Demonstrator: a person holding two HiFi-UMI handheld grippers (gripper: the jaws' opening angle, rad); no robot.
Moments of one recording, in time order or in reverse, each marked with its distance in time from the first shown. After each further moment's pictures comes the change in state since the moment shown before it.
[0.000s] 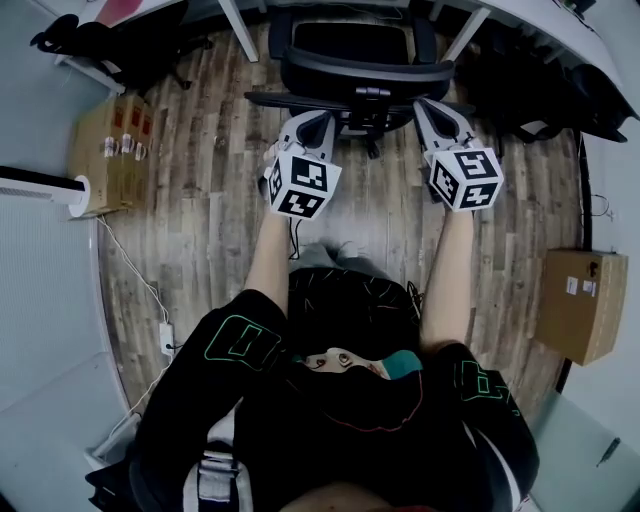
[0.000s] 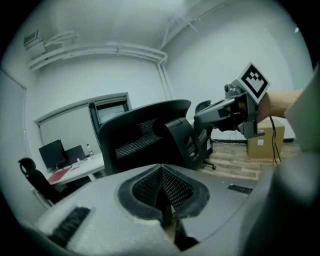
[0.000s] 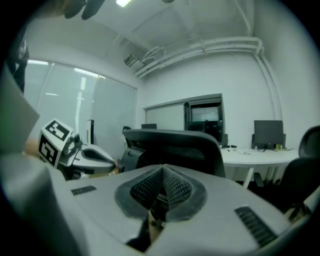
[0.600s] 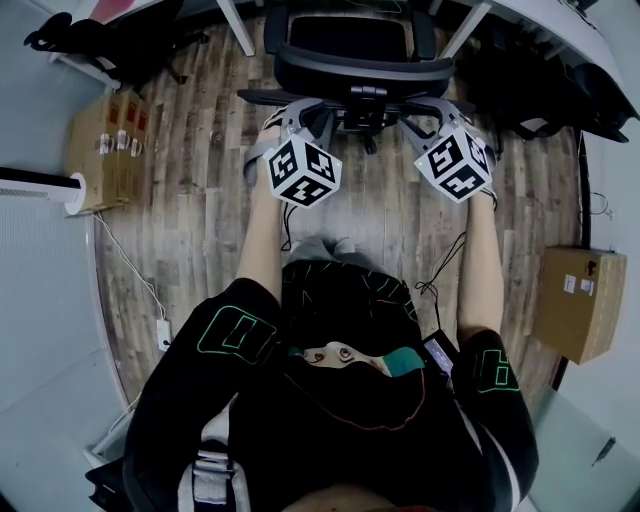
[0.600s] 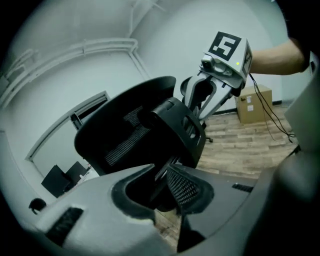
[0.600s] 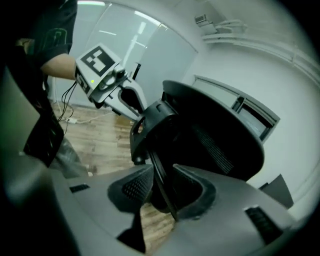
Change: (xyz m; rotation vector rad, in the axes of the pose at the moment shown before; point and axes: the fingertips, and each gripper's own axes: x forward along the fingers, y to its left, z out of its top) left arm 0.027 0.002 -0.011 0.321 0.166 -0.039; right arm 0.020 0.016 -0.051 -0.697 0.409 0.250
